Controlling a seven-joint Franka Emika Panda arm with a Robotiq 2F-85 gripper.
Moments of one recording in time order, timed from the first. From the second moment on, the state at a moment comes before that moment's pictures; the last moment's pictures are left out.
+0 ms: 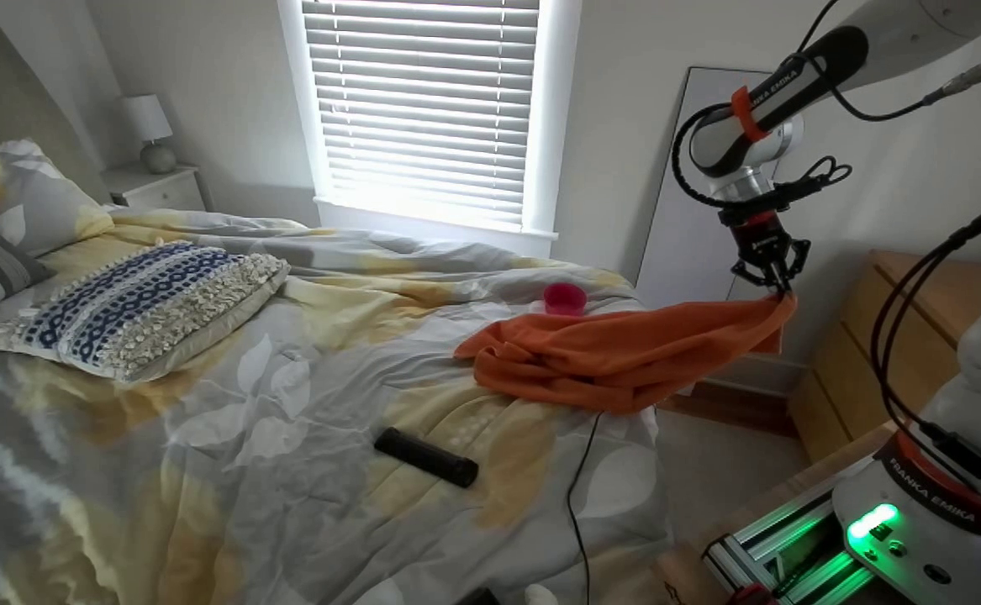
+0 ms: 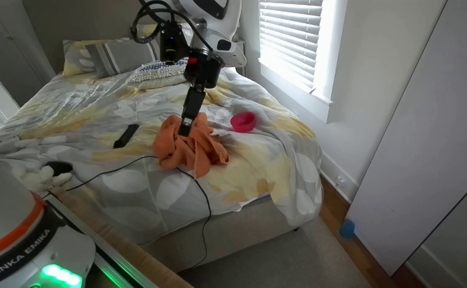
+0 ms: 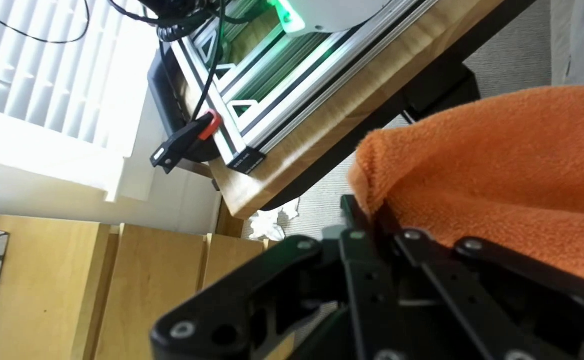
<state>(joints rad) -0.05 0.12 -0.12 -2.25 -0.20 1.58 0.62</state>
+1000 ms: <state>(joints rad) -0.08 0.14 -0.14 -2.26 -0.23 2.03 0.68</state>
